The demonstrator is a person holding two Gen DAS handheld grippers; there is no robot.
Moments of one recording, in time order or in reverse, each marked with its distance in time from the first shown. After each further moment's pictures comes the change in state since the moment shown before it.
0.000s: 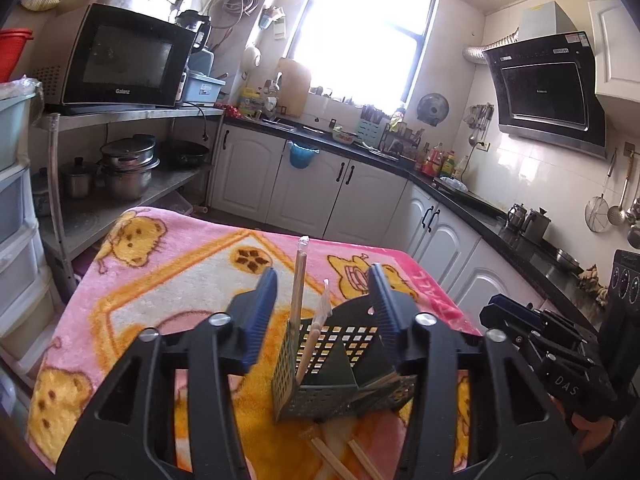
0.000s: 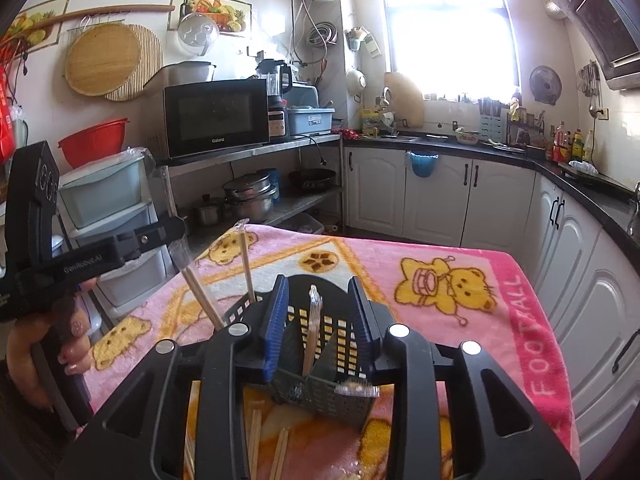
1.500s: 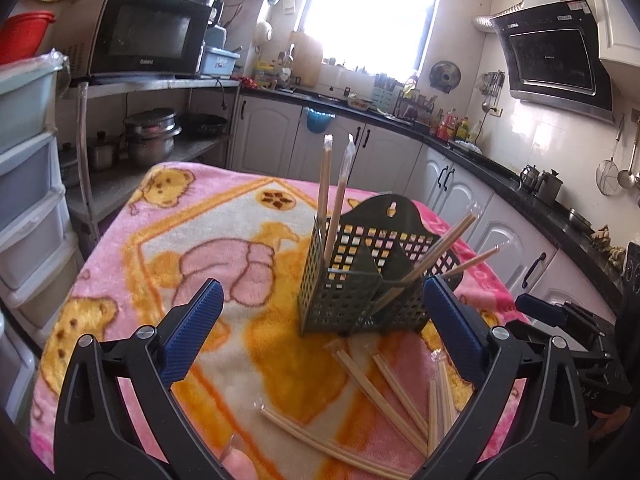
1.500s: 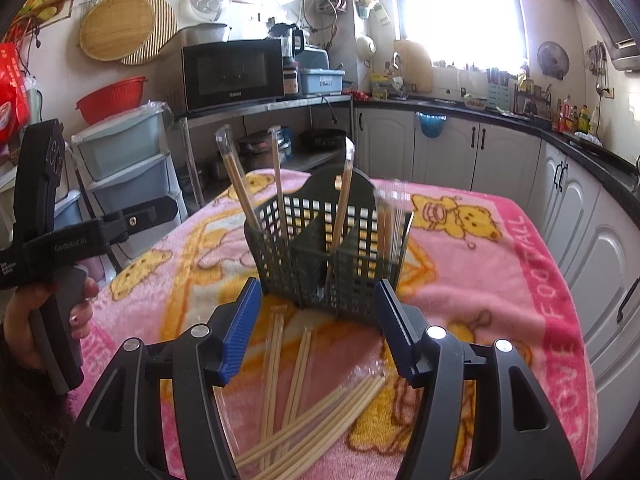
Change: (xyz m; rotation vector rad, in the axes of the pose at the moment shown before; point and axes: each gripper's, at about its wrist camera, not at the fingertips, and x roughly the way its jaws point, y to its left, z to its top) left arm -0.034 0.004 -0.072 0.022 0.109 0.073; right arm -0.037 0.022 -0.084 -0.001 0.131 0.030
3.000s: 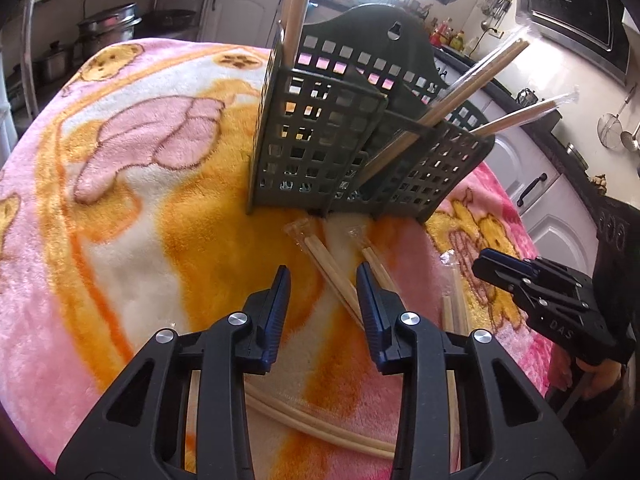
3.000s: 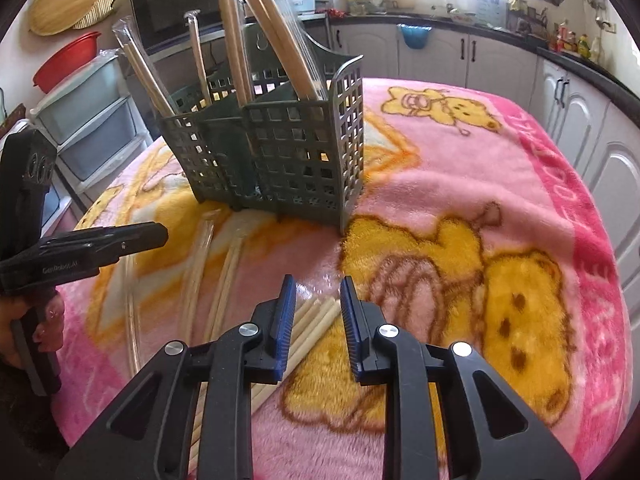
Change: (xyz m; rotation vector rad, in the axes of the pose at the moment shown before) left arm 0.099 -0.012 -0.071 -0.032 0.388 -0.101; right arm 0.080 -0.058 -0.052 0.095 0.286 0.002
